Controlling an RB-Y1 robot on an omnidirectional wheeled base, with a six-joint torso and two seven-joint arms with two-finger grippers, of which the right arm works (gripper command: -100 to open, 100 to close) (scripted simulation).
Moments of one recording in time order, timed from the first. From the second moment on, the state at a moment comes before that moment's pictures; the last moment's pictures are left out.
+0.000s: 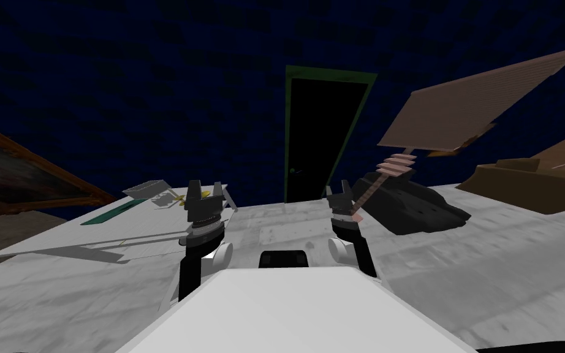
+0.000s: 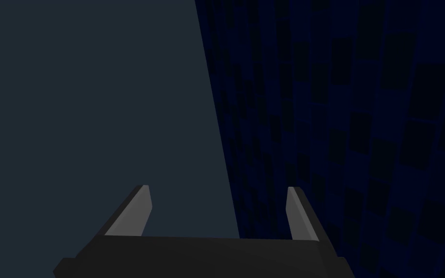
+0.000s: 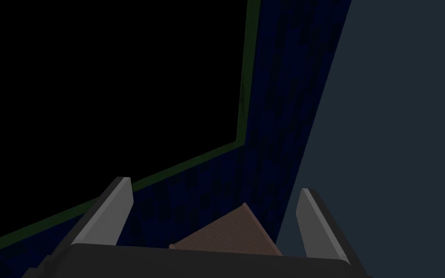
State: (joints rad) arm 0.48 -0.03 0.03 -2.24 -0.08 -0.40 -0.12
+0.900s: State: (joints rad) arm 0.39 -0.09 0.06 -2.01 -0.13 -0.44 -0.10
